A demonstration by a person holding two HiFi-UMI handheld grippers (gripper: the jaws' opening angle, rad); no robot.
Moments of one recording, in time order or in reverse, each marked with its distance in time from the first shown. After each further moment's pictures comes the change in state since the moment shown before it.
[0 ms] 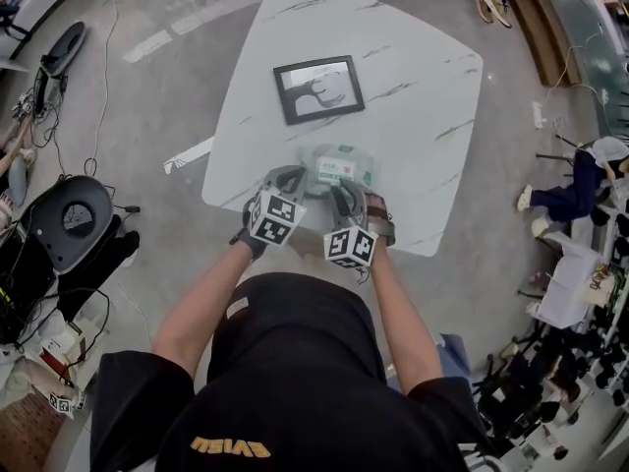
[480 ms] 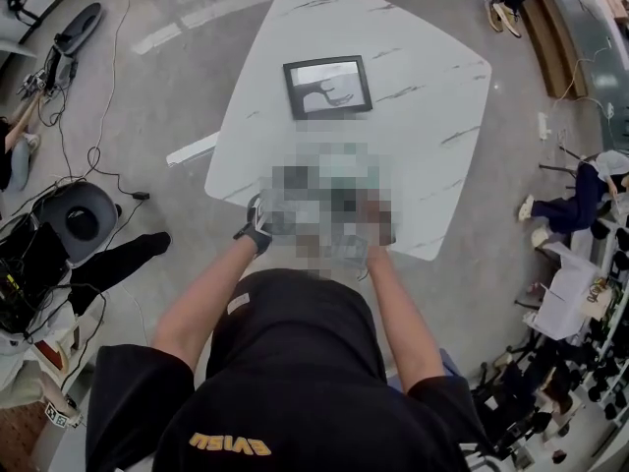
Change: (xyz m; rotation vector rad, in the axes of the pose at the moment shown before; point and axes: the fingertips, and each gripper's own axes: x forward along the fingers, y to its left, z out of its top) left arm 0.009 0.000 -0.015 -0.029 0.036 0.005; right arm 0.010 0.008 0.000 -0.228 0.013 -0.078
